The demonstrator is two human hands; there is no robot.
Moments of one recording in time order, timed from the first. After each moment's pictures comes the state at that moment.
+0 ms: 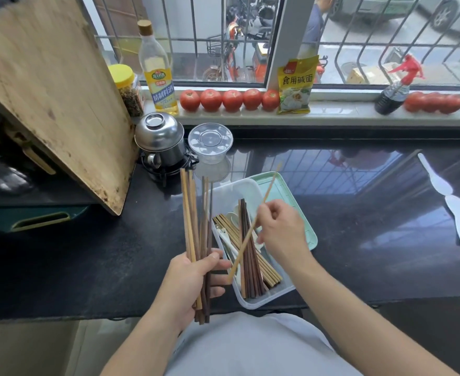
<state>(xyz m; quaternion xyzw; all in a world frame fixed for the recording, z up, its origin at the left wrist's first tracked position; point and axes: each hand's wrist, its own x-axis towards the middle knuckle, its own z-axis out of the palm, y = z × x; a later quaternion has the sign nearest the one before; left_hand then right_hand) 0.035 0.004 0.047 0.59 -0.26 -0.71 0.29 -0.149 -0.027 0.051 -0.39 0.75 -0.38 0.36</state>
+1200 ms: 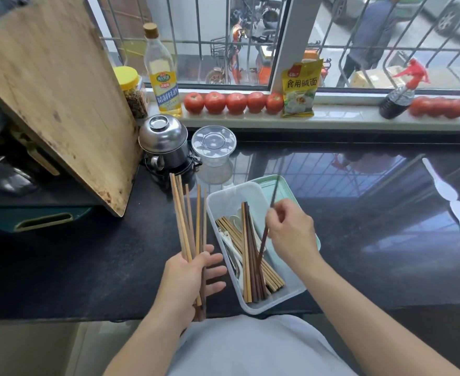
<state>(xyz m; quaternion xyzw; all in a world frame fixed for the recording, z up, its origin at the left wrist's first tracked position) 0.035 -0.006 0.040 0.64 -0.24 -0.66 0.32 -0.162 -0.032 0.049 -0.44 0.79 -0.32 0.28</state>
